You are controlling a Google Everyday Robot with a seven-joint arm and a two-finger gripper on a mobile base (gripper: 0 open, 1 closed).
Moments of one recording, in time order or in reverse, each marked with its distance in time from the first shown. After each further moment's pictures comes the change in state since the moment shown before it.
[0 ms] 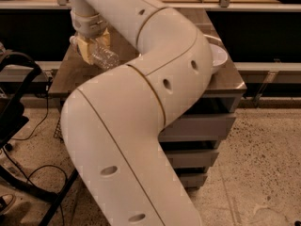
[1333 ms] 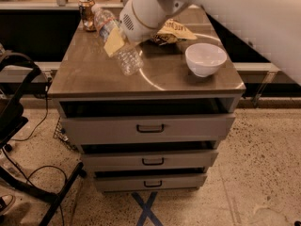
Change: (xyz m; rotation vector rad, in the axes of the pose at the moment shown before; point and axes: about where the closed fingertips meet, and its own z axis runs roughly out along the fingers) arm 0.104 -0.006 -0.087 -0.127 -0.574 0.122
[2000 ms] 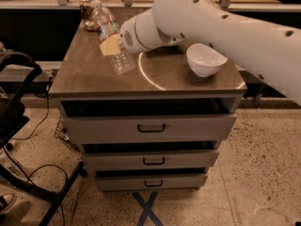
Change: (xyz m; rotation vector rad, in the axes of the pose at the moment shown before) arm -0.015 -0.005 0.022 -0.001 -0.292 -0.023
